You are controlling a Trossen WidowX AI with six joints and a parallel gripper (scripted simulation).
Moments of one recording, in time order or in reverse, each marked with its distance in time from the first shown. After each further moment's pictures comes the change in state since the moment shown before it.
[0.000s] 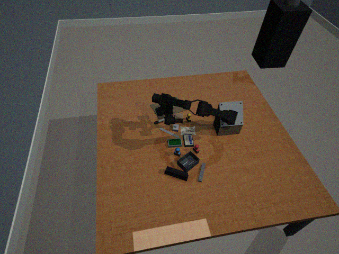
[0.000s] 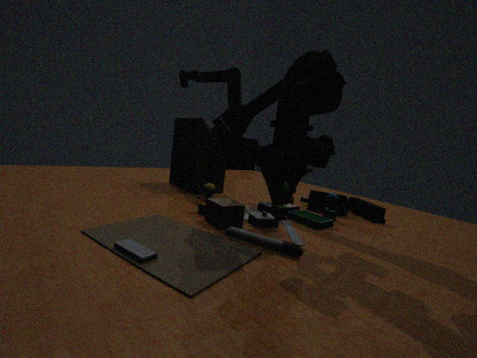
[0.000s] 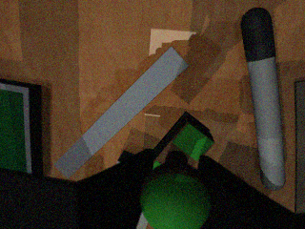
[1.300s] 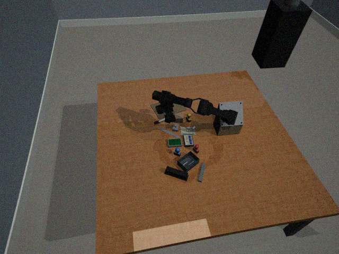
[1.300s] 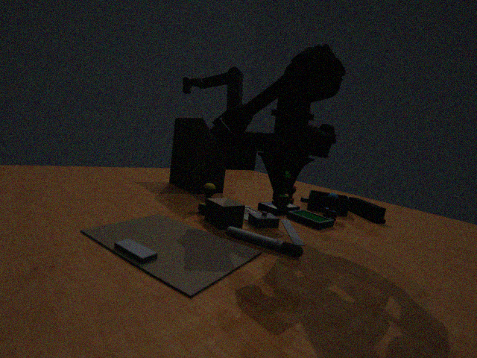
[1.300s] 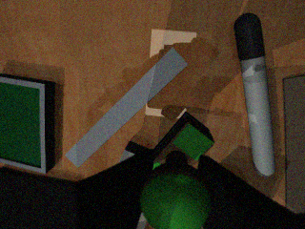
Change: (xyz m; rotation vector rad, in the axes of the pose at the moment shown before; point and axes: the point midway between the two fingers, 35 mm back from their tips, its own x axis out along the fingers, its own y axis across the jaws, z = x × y) arm -0.019 0.000 -0.001 0.000 -0.001 0.002
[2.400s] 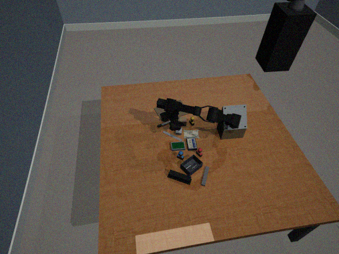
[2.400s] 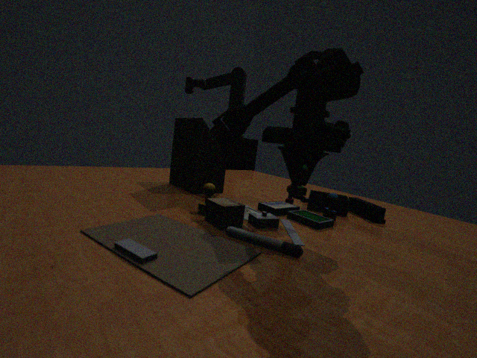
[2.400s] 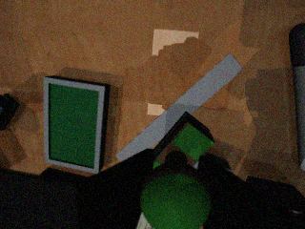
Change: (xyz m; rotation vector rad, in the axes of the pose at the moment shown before) arm -0.014 0.051 0.000 0.002 0.003 -0.006
